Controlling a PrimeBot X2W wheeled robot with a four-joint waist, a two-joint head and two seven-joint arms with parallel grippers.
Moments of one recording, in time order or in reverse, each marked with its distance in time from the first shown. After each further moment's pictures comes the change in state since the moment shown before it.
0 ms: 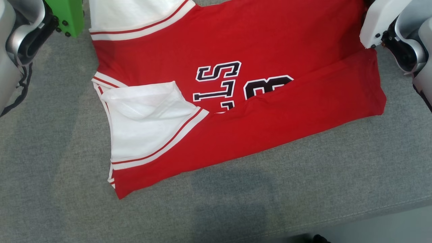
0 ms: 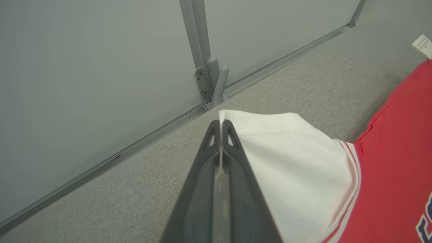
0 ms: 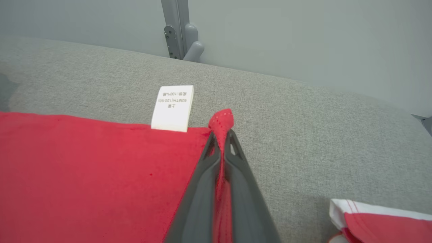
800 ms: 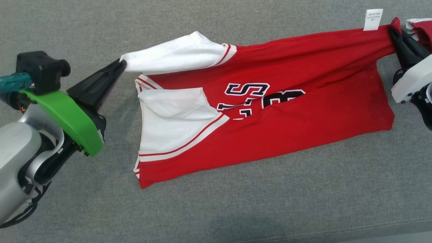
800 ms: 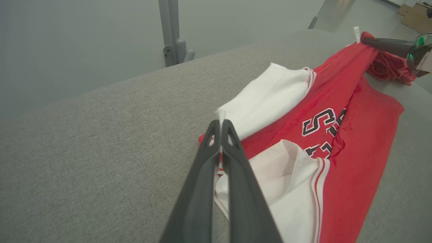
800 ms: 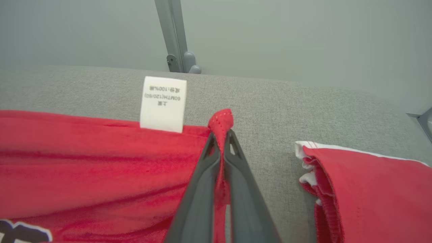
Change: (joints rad) left arm 0.420 0.308 -0.049 -0.613 -0.194 0.135 -0.164; right arm 0.284 -0.185 0.042 -0.075 0.178 0.000 -0.322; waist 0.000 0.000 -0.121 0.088
